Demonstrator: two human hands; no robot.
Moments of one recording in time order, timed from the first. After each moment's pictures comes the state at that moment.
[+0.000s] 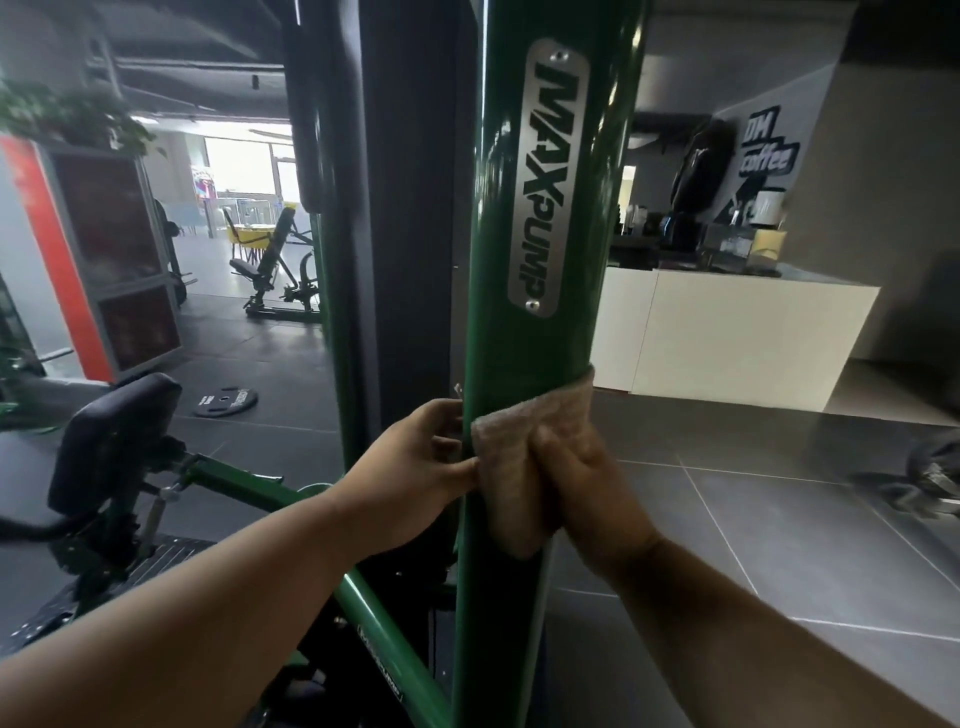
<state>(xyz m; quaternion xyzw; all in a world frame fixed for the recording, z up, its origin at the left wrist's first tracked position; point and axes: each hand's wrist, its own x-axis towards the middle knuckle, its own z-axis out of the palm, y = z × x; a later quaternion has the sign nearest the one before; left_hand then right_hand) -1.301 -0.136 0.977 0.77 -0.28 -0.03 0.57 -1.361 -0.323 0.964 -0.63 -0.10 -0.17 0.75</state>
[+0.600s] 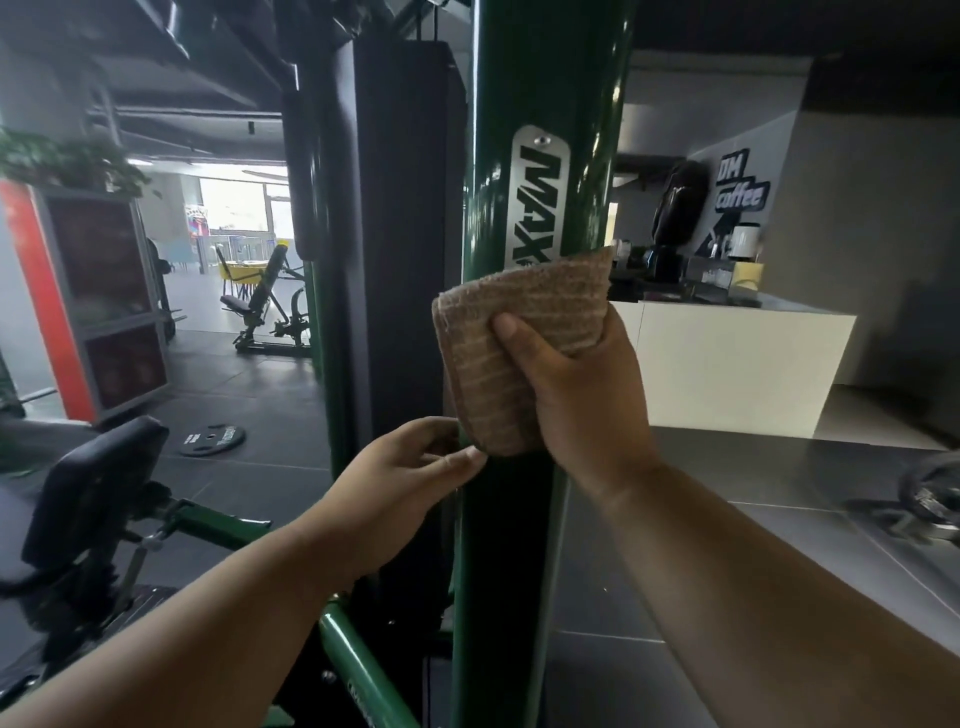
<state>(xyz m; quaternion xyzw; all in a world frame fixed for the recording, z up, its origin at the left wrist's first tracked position) -1.300 -0.128 1.008 0.72 -0.32 -0.02 0.62 -1.359 -0.302 1.084 -0.70 -0.07 -0.40 0.59</state>
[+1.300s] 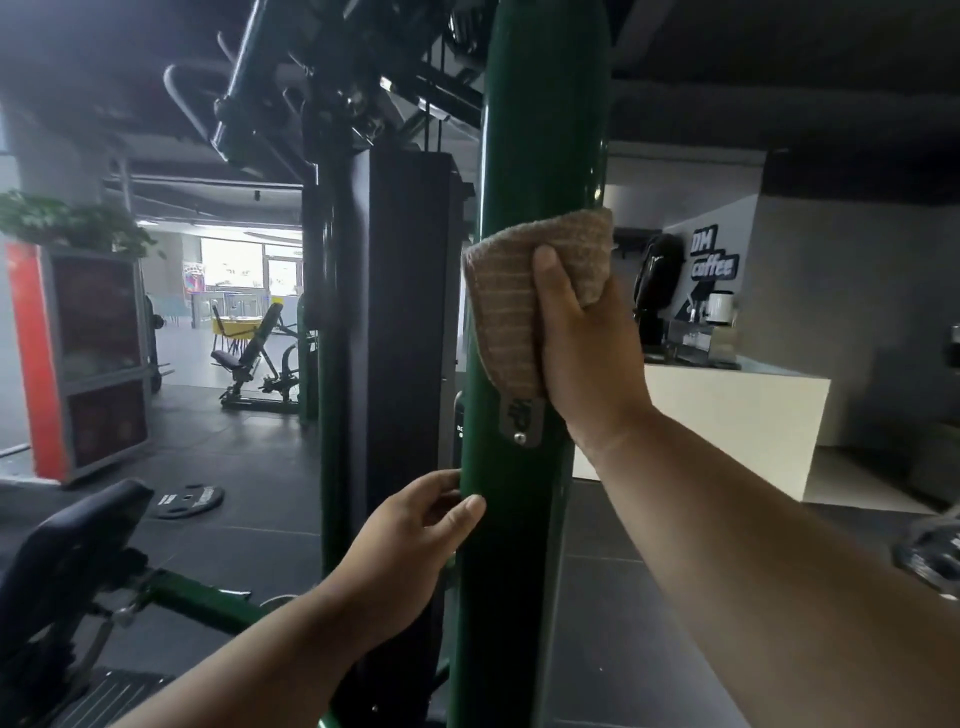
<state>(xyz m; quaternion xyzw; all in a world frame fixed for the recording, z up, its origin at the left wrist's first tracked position) -1.304 -0.136 1.018 0.73 -0.32 0.05 0.60 -1.352 -0.297 1.171 -0.67 -0.12 -0.43 0.59</state>
